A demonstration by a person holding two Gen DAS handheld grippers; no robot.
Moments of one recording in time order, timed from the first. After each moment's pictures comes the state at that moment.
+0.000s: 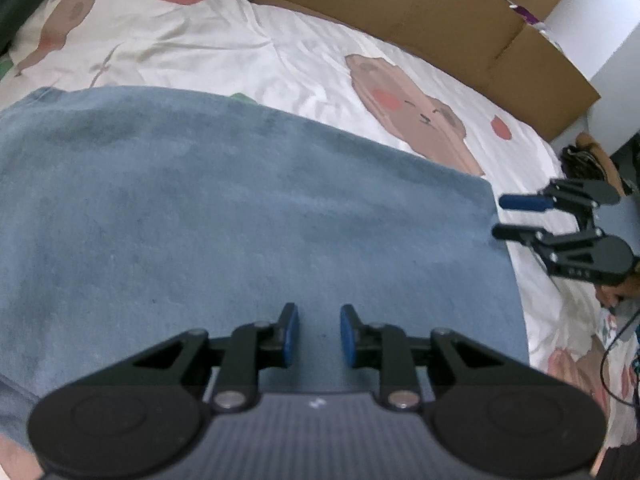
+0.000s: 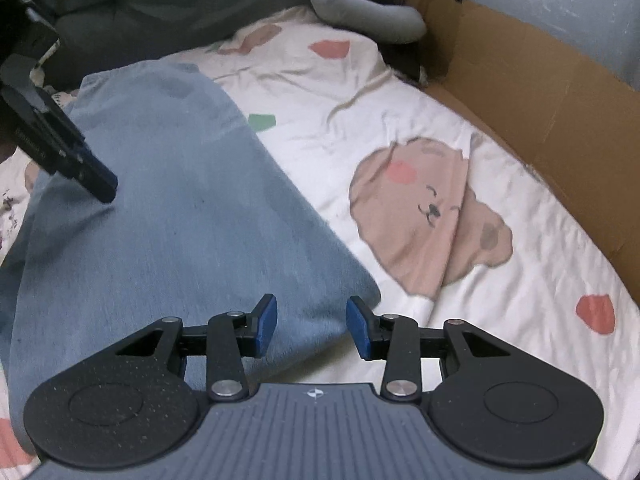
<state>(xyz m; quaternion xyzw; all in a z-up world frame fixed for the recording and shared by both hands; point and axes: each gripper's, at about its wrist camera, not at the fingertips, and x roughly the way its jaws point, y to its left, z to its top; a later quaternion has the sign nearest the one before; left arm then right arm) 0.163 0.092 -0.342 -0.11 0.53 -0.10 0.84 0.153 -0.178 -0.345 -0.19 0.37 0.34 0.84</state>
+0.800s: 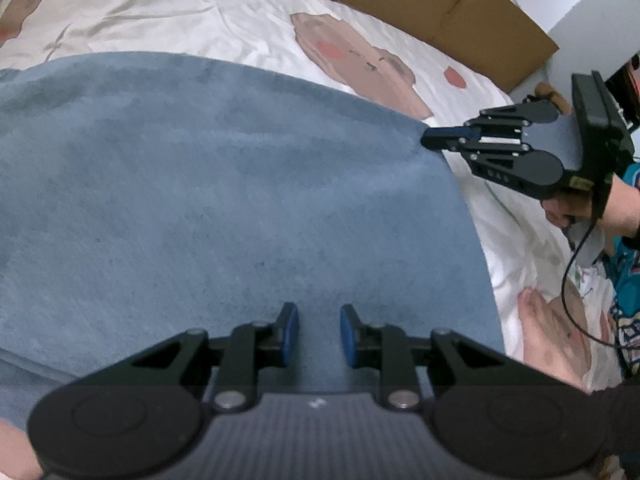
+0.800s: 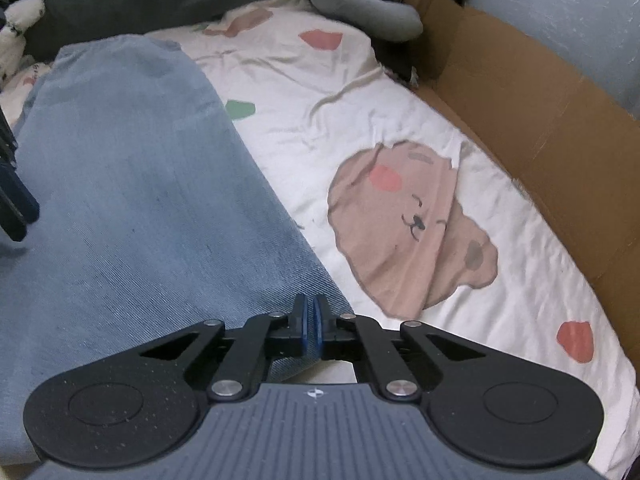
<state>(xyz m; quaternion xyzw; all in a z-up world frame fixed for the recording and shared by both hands) 0.139 0.071 -0.351 -0.10 0.56 -0.16 0.81 0.168 -0.160 -0.359 -0.24 0.38 0.30 0.84</state>
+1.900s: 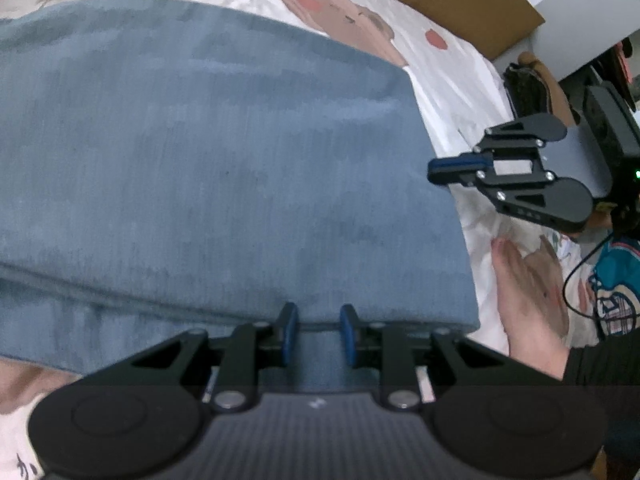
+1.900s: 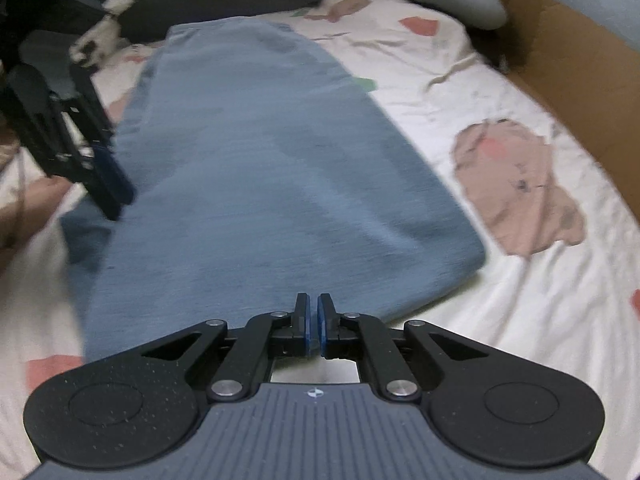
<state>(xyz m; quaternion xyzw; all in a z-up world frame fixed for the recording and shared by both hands) 0.106 0.065 -0.358 -0.12 0.60 -0.19 0.77 0.092 -0.164 -0.350 -0.21 0.41 0.43 0.77</state>
